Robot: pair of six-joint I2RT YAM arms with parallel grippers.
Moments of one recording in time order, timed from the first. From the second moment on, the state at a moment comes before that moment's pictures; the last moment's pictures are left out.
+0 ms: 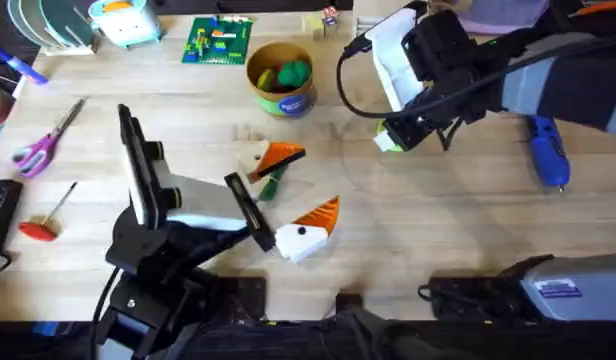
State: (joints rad) left arm -0.35 0.01 0.01 -0.06 0.69 -0.14; right arm 0.41 1.59 1.00 -0.66 -0.02 -0.24
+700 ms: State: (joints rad) left arm -0.35 0.01 0.01 -0.06 0.69 -0.14; right arm 0.41 1.57 1.00 -0.69 -0.02 -0.23
